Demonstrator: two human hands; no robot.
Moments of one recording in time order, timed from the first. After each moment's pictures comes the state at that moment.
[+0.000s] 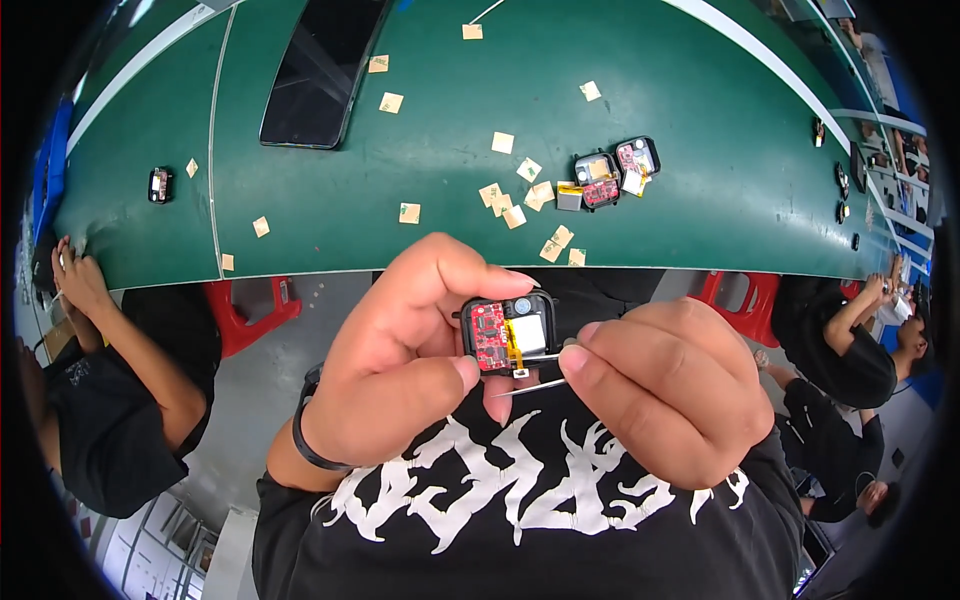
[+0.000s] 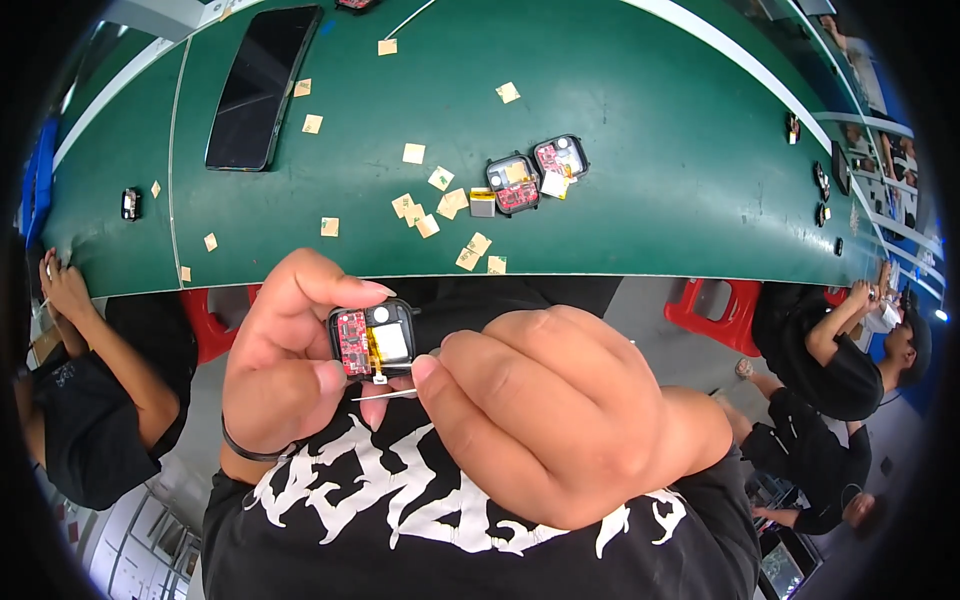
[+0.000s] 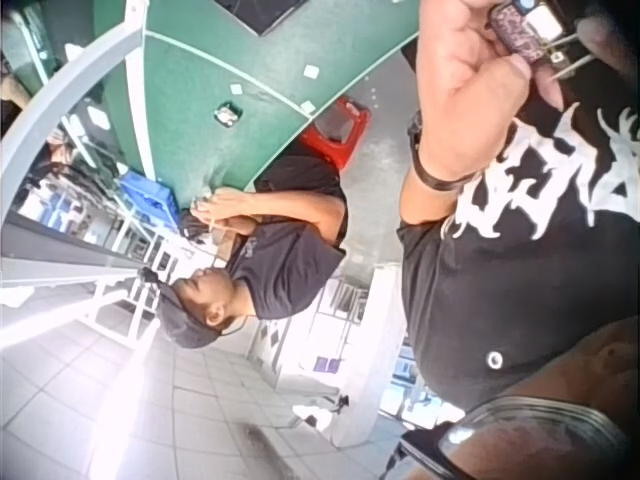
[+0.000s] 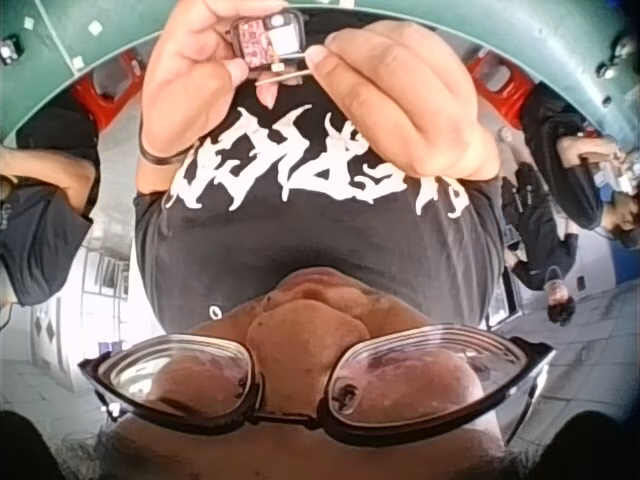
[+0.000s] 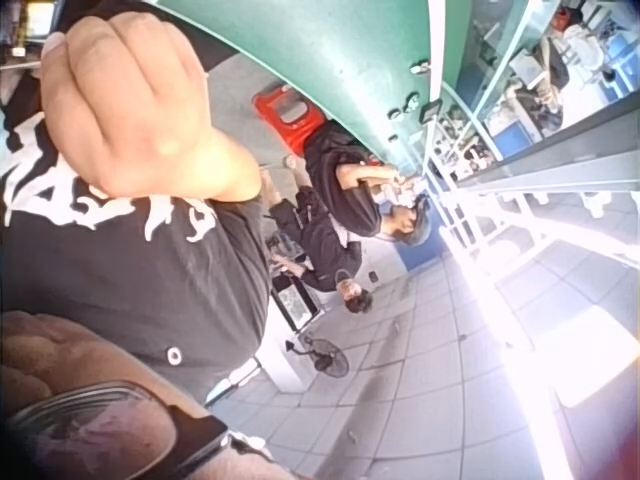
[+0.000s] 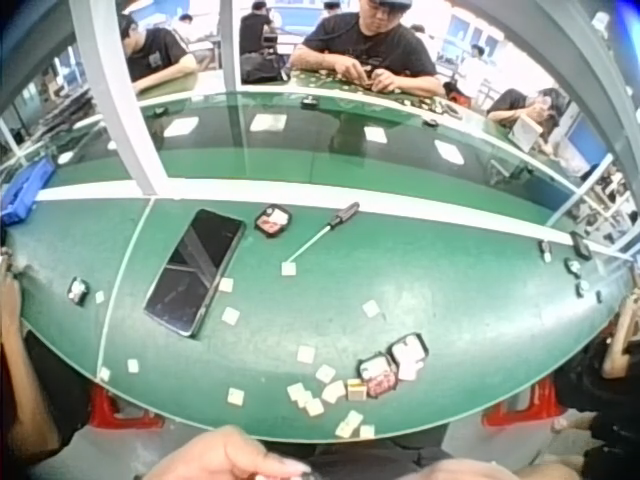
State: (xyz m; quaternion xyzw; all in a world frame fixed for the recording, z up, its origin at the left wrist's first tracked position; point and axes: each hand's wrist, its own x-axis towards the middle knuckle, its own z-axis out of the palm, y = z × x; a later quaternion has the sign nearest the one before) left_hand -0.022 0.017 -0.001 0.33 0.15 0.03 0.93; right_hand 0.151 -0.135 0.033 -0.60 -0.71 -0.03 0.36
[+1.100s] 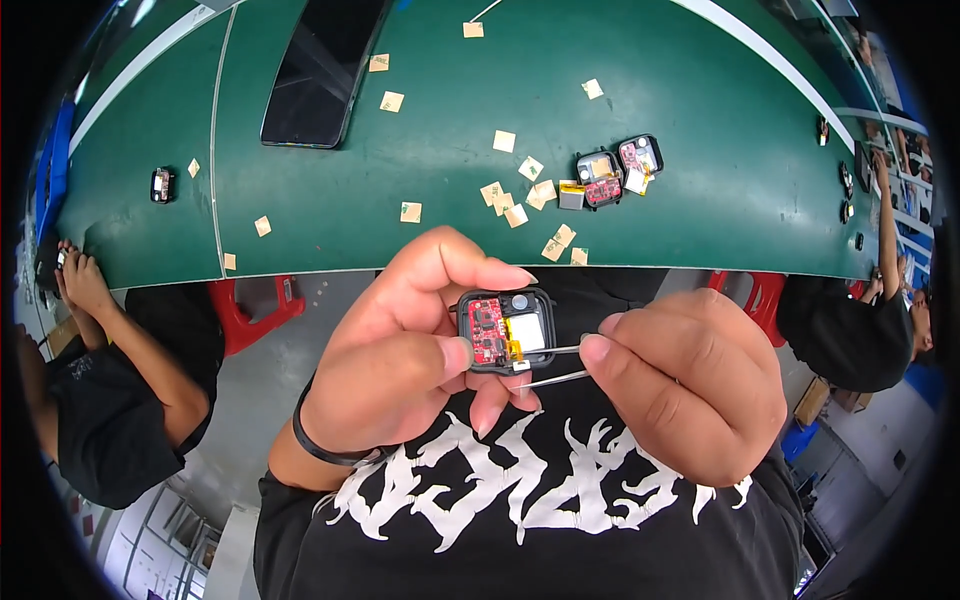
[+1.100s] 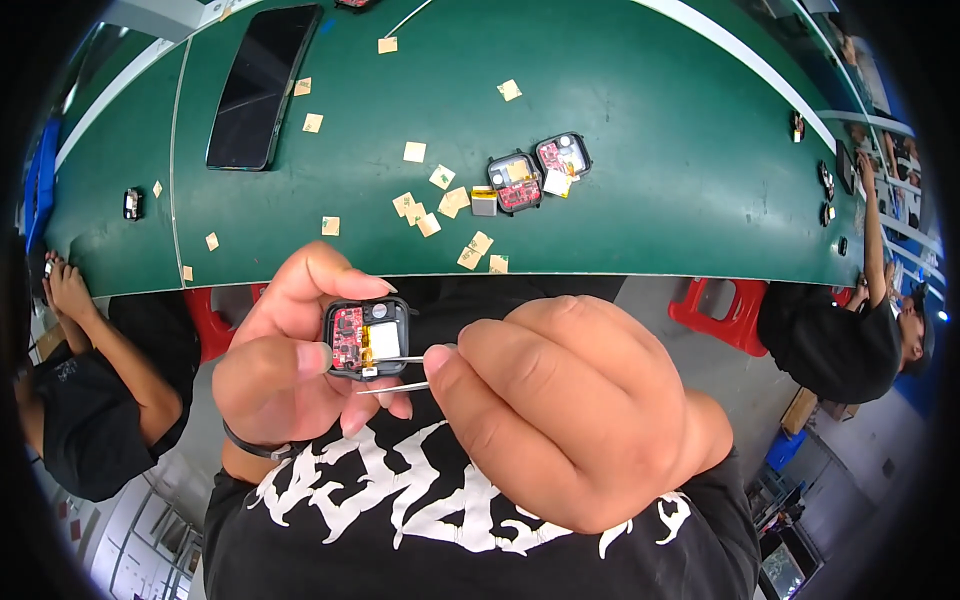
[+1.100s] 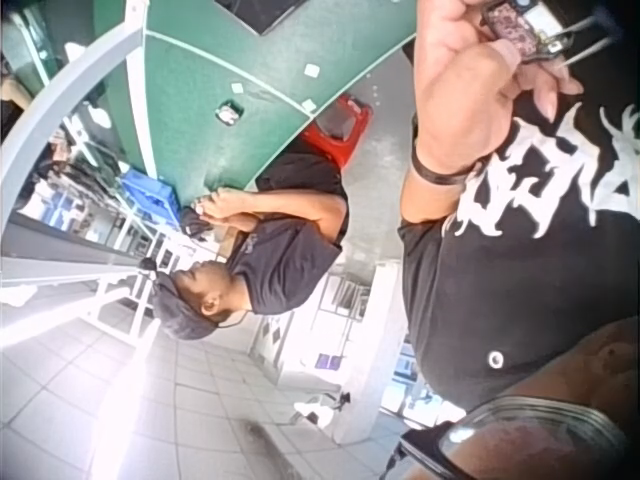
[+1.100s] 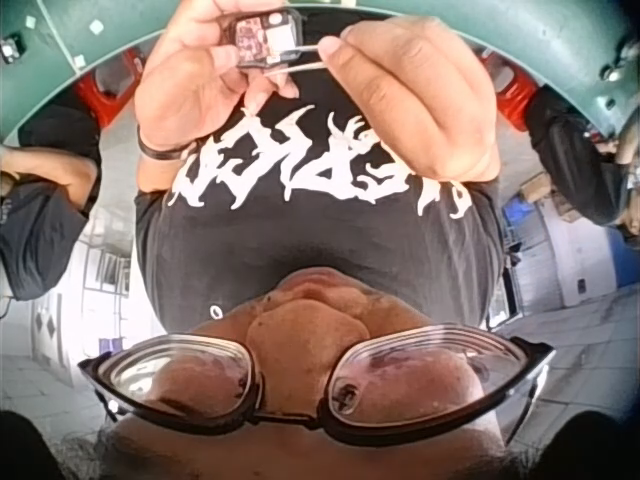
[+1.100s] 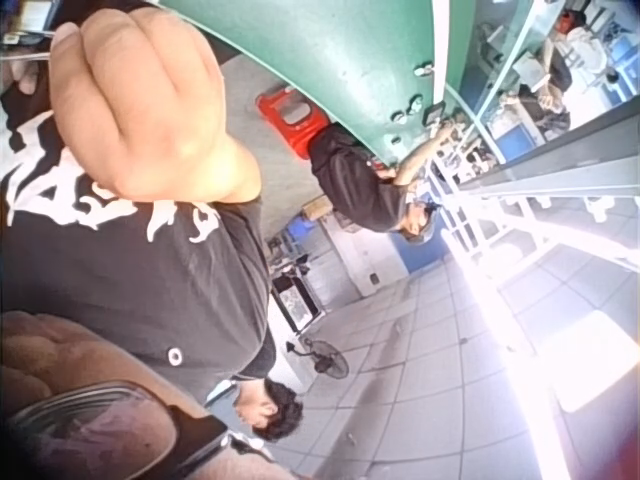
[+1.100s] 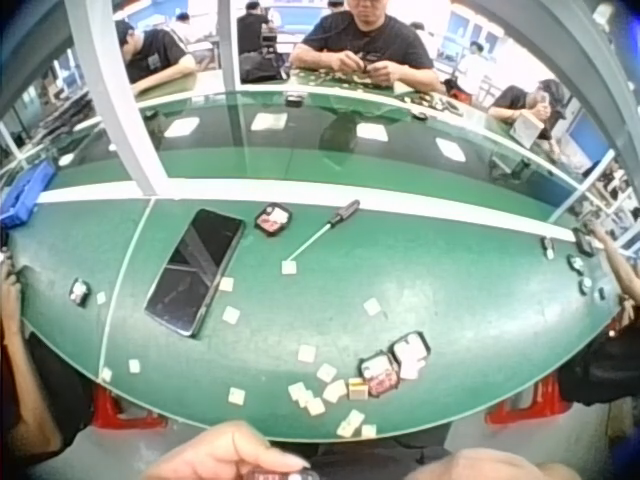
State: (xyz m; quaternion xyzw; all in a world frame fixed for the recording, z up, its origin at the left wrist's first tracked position) left_hand -0.019 0.022 0.002 0.23 0.19 -0.02 0.95; right_hand 0.155 -0.134 0.040 -0.61 -0.70 -0.01 0.37
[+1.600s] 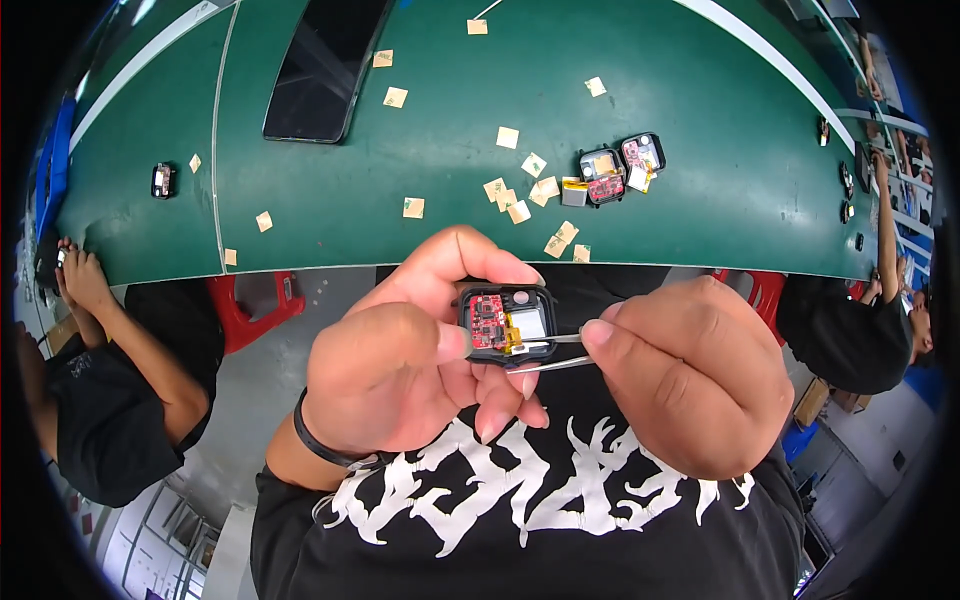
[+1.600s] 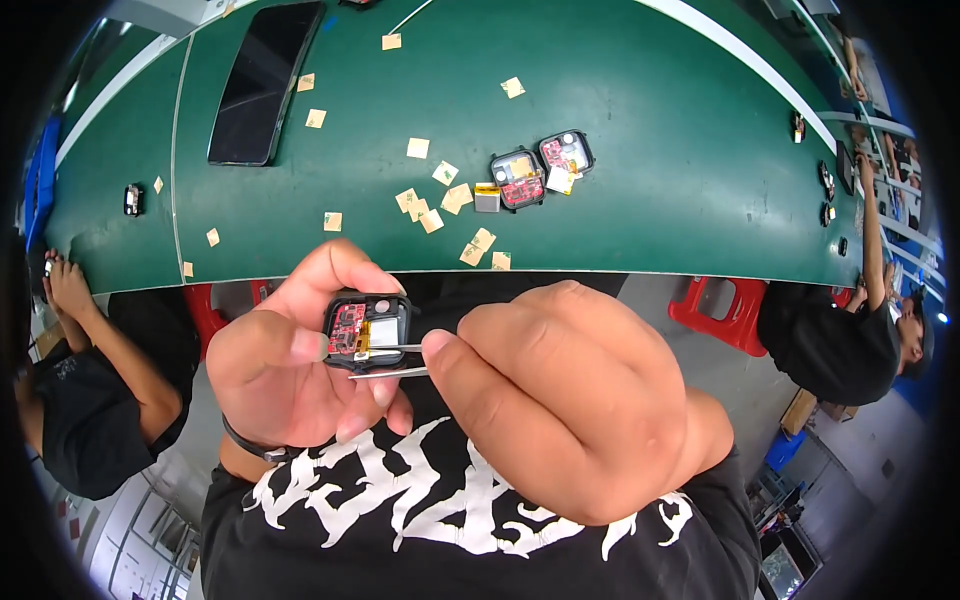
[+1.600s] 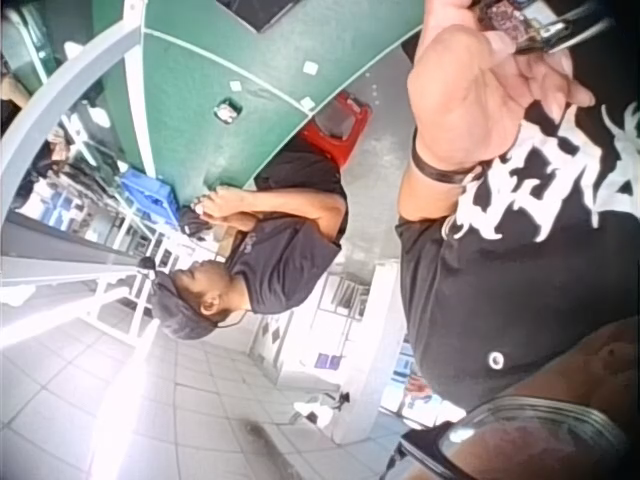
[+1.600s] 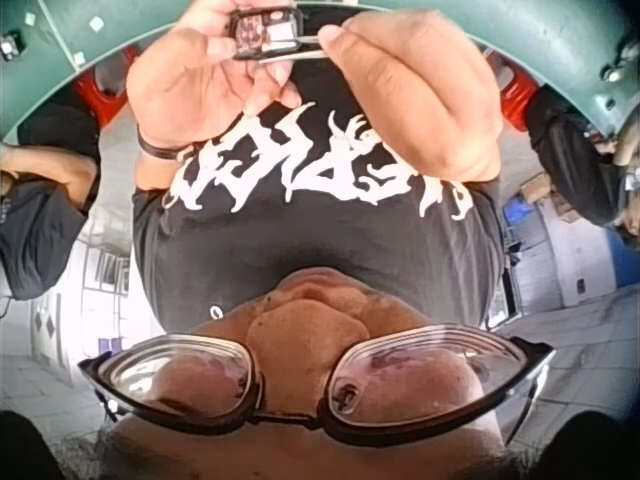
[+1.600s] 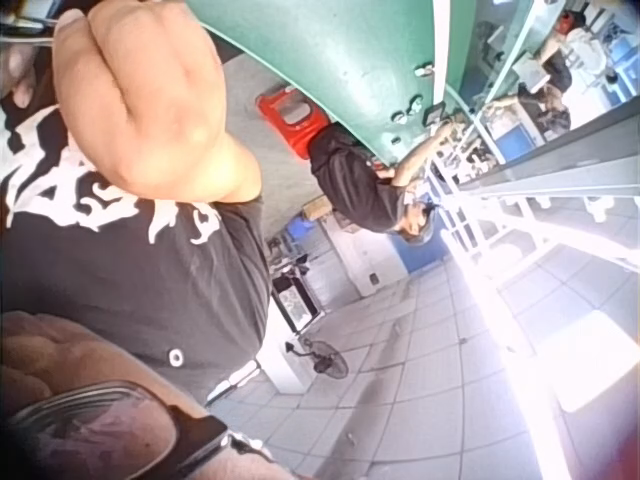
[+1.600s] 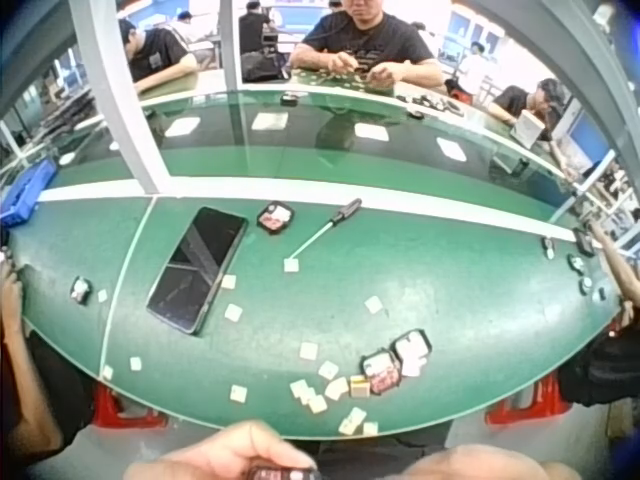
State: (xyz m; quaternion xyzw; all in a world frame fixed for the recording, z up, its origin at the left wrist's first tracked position) left_hand -0.021 0.021 -0.005 0.10 0.15 -0.03 0.98; right_hand 0.151 -0.131 0.034 -0.62 -0.66 0.00 0.41
